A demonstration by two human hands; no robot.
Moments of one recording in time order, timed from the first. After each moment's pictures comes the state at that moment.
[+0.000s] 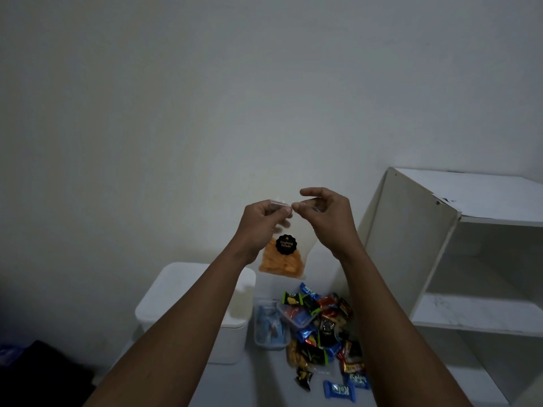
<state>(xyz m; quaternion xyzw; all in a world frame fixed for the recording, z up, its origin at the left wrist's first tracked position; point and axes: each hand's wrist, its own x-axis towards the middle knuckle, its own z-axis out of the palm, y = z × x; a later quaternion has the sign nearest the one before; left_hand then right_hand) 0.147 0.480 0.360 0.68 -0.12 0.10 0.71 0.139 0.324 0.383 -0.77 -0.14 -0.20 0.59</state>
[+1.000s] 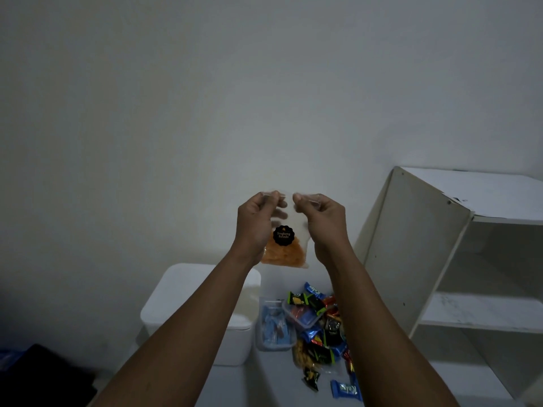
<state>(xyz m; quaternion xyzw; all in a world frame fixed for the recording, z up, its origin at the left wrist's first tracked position) 0.148 0.497 0.362 0.61 -0.09 0.16 0.77 0.143 0.370 0.376 -0.66 -0.05 -0.17 0.73</state>
